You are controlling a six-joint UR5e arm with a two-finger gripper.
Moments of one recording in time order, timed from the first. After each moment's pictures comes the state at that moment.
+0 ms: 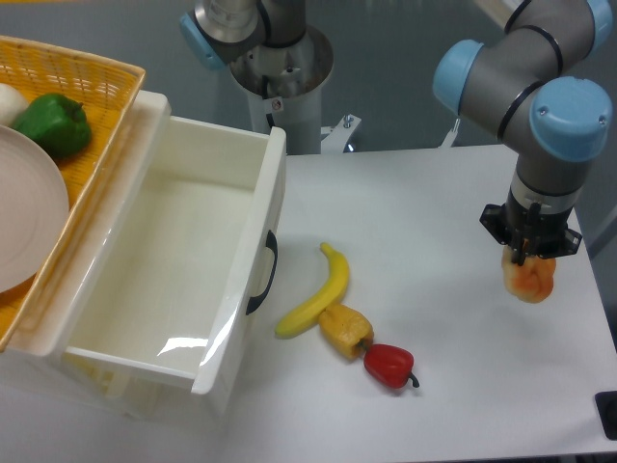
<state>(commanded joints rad) 2.74 -2.03 -1.28 -1.28 1.64 1.20</state>
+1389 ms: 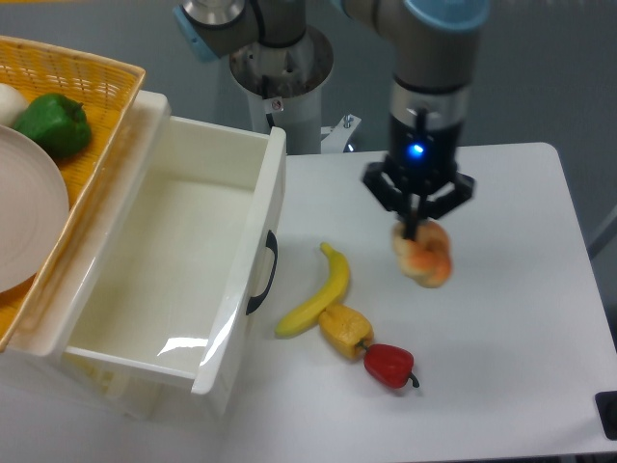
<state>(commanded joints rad) 2.53 -1.69 -1.39 -1.28 1.32 0.68</state>
